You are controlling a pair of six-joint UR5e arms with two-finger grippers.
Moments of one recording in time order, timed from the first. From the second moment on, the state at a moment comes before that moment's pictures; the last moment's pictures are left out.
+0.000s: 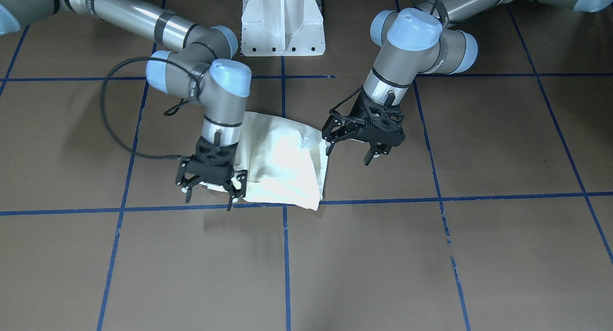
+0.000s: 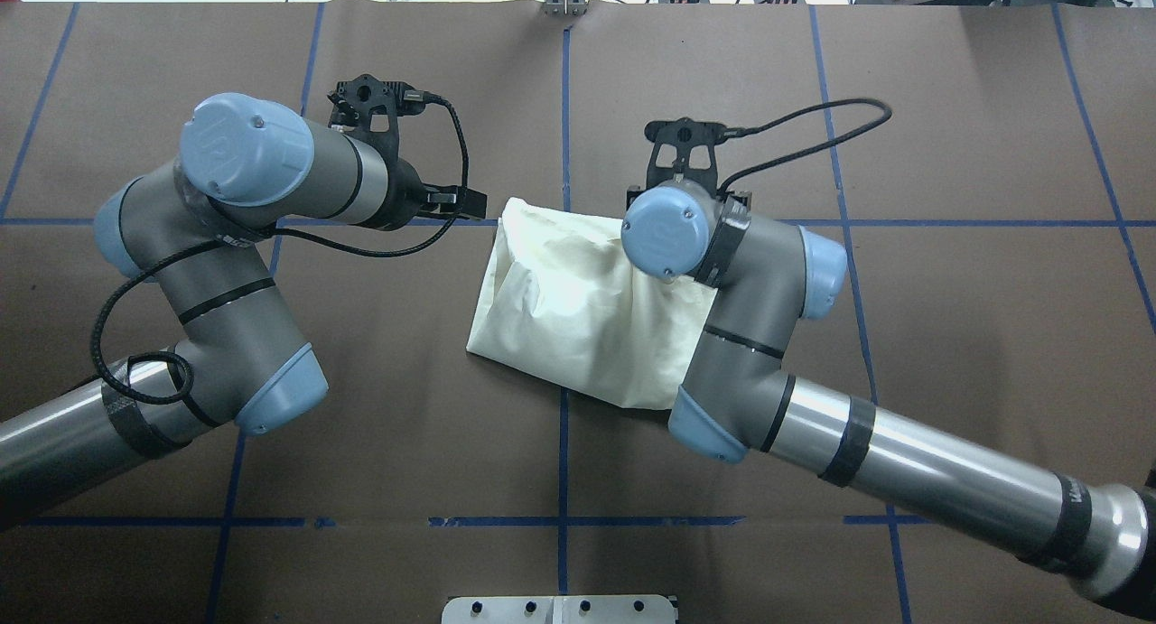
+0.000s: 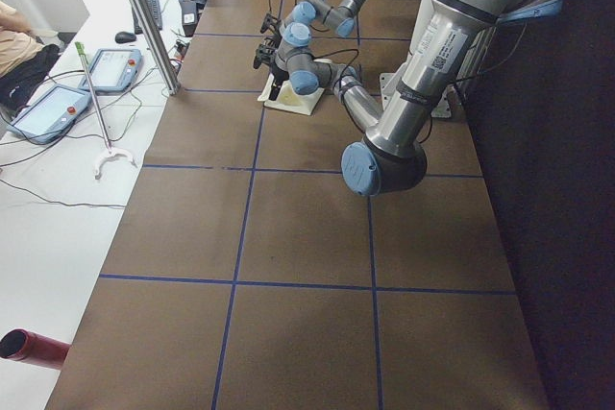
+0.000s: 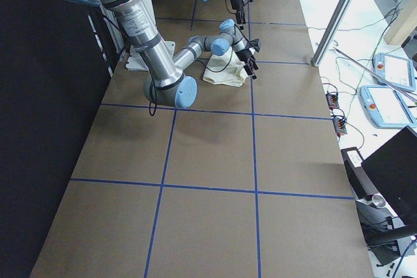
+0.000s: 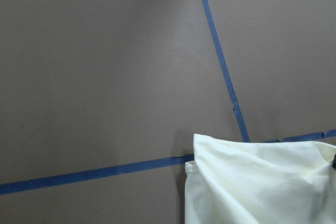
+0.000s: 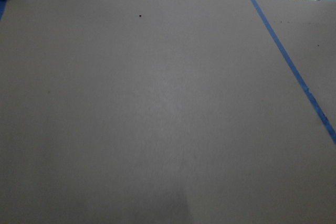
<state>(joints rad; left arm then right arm) -0.67 -2.13 -1.67 -2.03 -1.82 -1.07 0.60 -0.87 1.43 -1.43 1.32 1.27</state>
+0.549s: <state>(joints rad) -0.65 -2.05 -1.60 -2.37 -1.83 -0.91 0.80 -0.86 1.43 -1.26 1.77 1.23</state>
